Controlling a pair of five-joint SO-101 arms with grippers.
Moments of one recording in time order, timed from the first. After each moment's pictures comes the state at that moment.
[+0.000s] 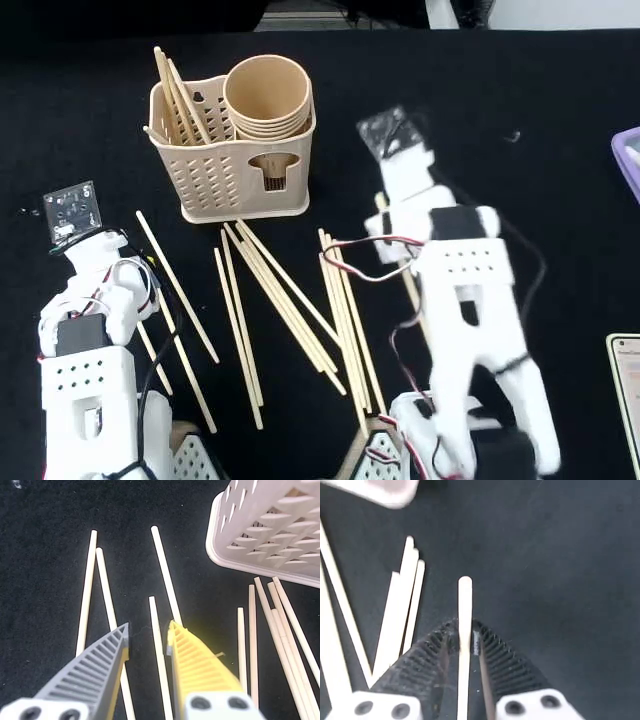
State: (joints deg) left arm -18.5 -64.5 70.6 50.1 4.0; right arm -4.0 -27.1 36.5 62.7 21.2
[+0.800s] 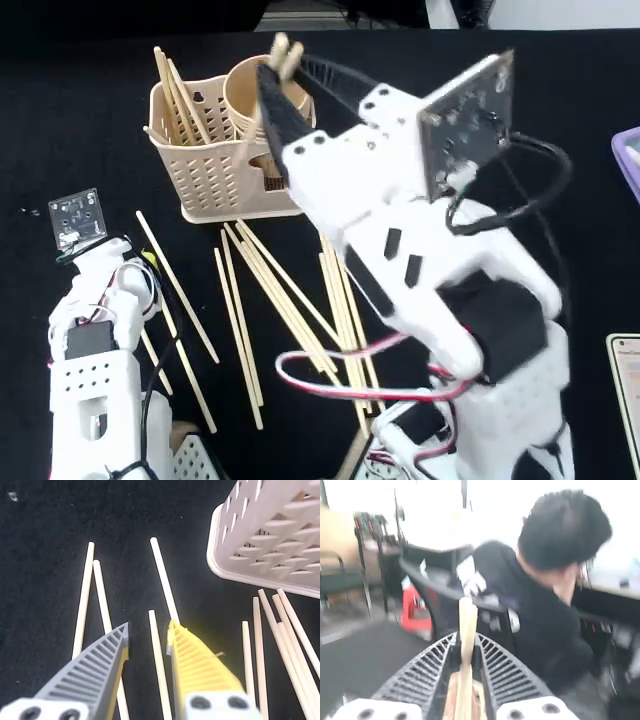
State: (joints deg) left arm -18.5 -64.5 77.8 38.4 3.7; right arm -32.9 -38.5 -5.1 50.5 4.1
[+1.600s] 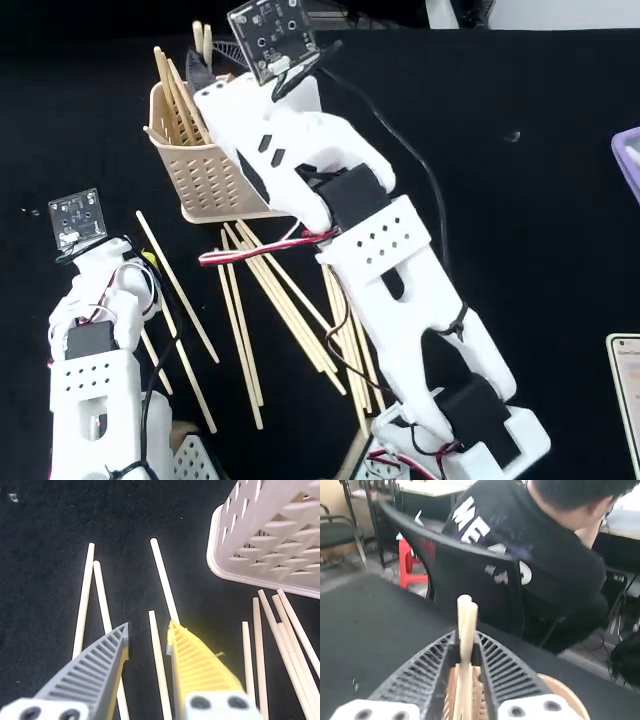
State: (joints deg) left arm -18.5 -64.5 77.8 38.4 3.7; right arm -33.4 -12.2 -2.1 34.6 3.8
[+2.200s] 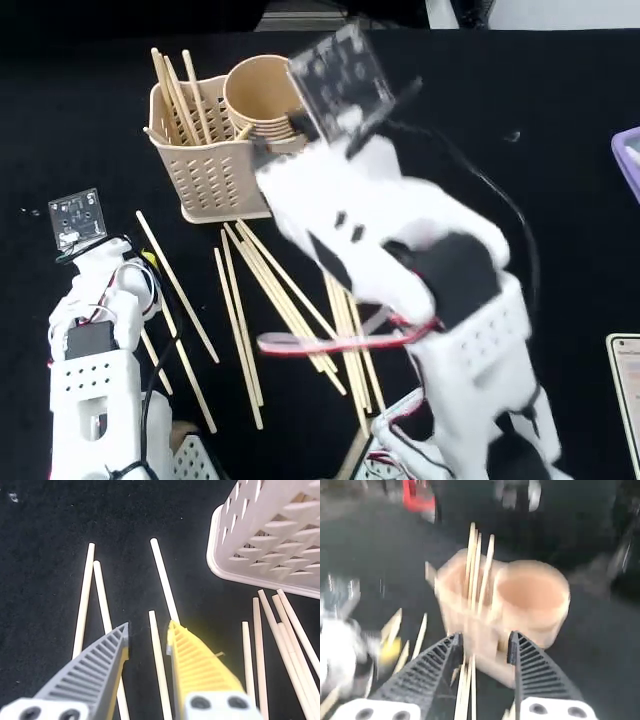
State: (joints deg) left arm -18.5 -64.5 77.8 38.4 3.7; right arm -33.5 -30.7 -6.4 76.0 3.9
